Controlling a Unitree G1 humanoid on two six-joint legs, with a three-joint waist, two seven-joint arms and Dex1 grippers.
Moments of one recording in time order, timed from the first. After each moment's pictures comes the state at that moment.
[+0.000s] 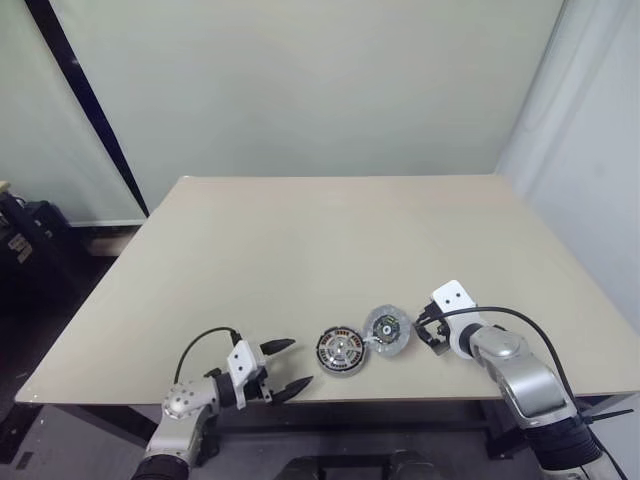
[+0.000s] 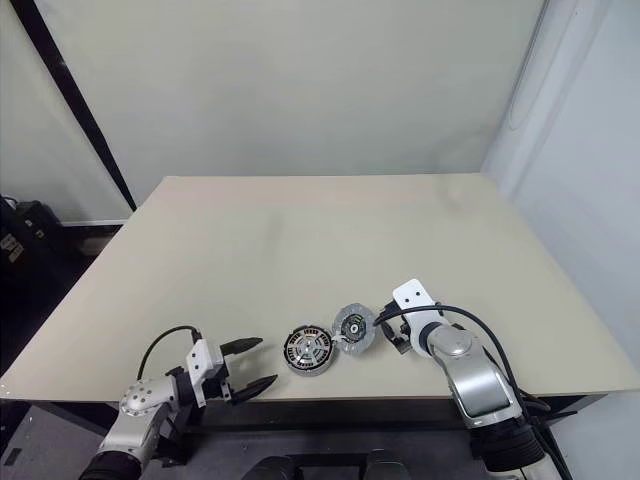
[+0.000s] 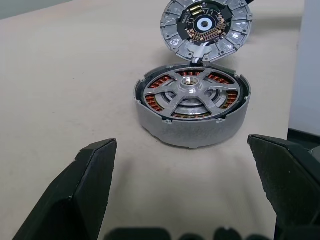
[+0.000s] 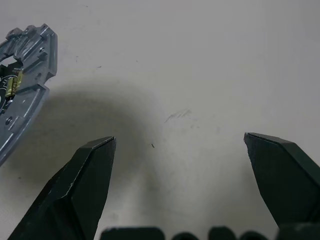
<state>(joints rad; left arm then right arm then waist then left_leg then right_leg) -0.06 0.41 -0.05 0.53 -0.22 -0.42 -1.09 -0.19 -0.41 0.20 -0.18 -0.02 0.77 0.36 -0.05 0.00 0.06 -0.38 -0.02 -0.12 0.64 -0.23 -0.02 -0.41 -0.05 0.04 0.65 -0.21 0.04</state>
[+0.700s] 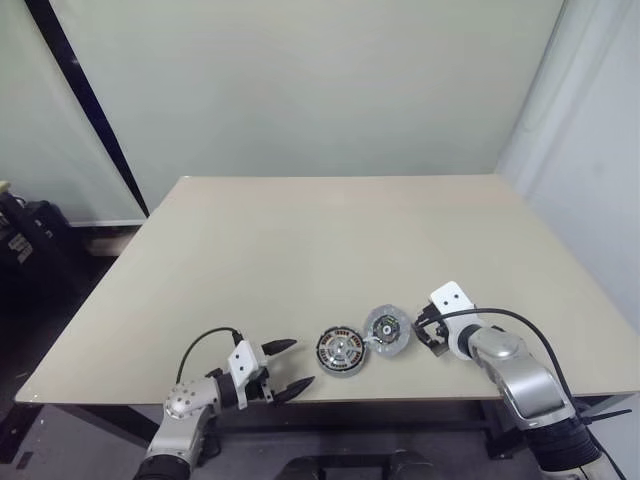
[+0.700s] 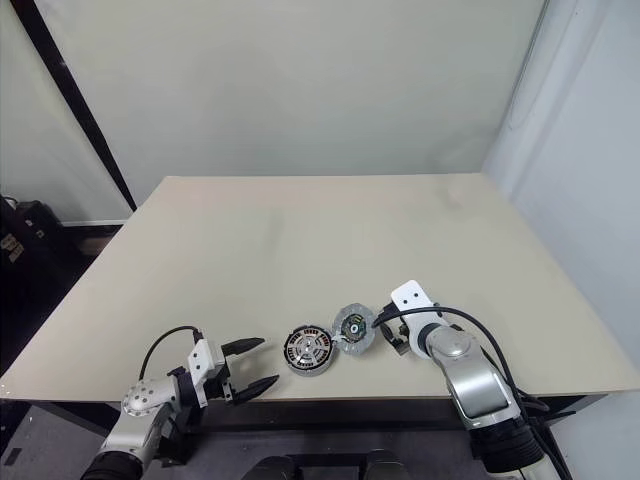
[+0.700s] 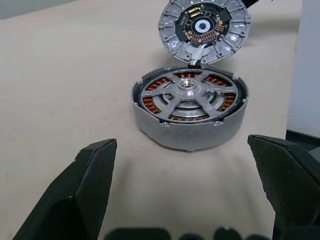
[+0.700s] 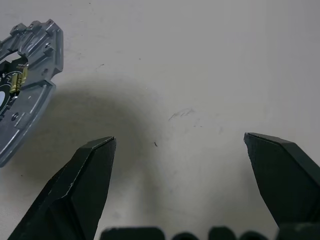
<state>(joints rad) -0.06 0.40 -0.05 0.52 -0.22 -0.42 -1.09 -0.19 -0.41 0.21 -0.18 -0.03 0.77 0.36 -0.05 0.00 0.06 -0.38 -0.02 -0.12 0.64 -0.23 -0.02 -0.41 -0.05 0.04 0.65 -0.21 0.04</state>
